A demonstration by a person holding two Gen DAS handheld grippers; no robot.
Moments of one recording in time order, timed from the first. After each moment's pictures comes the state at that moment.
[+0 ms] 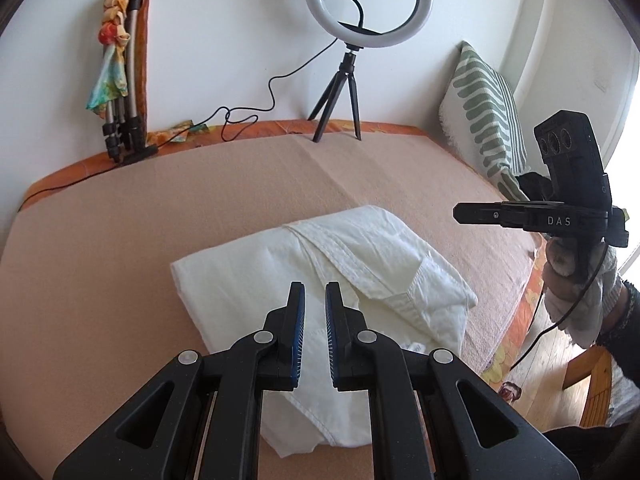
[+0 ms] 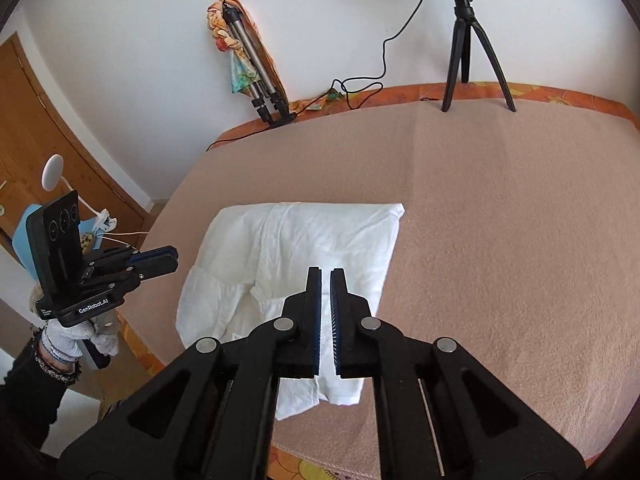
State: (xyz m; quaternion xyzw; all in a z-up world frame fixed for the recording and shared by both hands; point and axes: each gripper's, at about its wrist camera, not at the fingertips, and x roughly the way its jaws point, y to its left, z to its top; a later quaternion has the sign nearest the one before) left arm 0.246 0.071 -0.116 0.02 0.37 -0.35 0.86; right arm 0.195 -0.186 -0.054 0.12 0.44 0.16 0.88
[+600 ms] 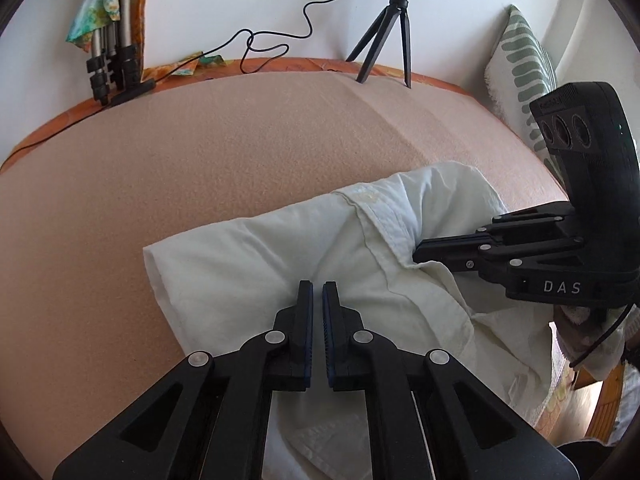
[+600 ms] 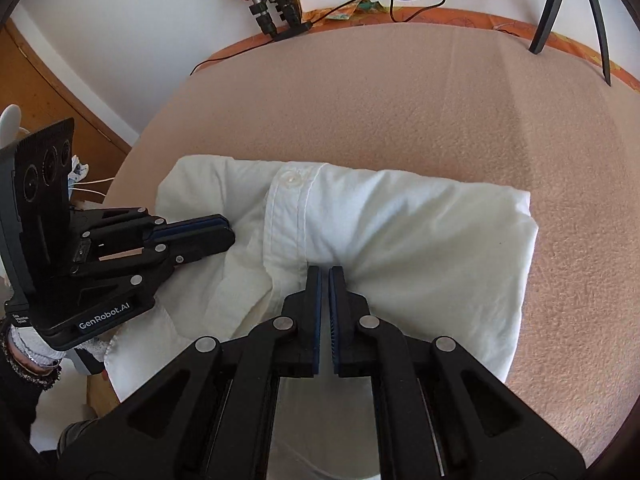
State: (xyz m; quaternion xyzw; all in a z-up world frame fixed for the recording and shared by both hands) left arm 0.303 0.045 -0.197 0.04 0.44 -0.31 0.84; right arm 0.282 -0.114 -0.152 0.07 0.54 0.19 0.82
